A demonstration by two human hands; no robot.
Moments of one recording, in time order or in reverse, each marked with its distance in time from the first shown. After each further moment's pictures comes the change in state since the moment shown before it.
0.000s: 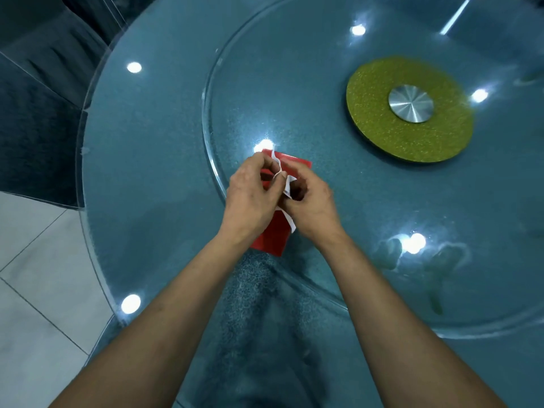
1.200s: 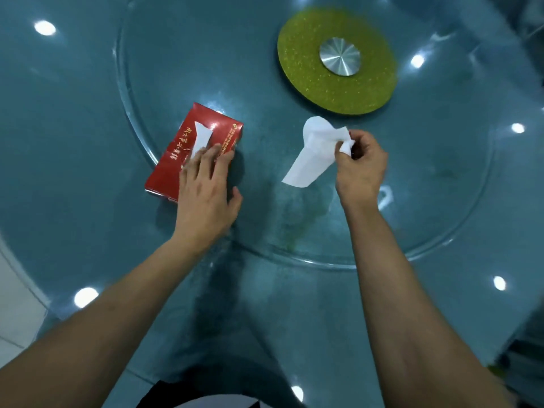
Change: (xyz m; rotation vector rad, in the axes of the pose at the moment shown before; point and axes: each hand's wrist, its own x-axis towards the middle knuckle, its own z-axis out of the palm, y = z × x) left_hand -0.077 -0.023 0.048 0.590 -0.141 0.292; right_hand -0.048 0.050 -0.155 -0.060 0.692 0.083
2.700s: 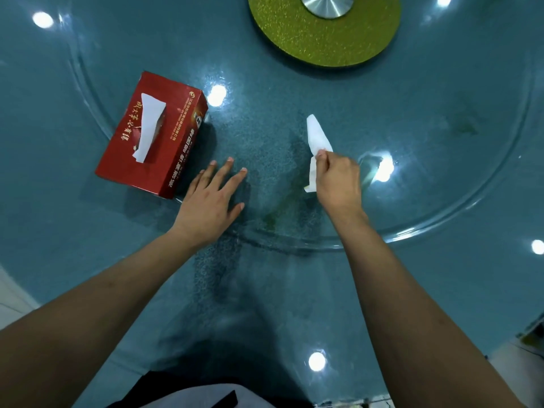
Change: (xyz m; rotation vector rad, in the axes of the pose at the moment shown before) left_hand -0.018 0.013 0.077 0.228 -0.506 0.139; right_hand -0.009 0.099 -0.025 -0.612 -0.316 0.014
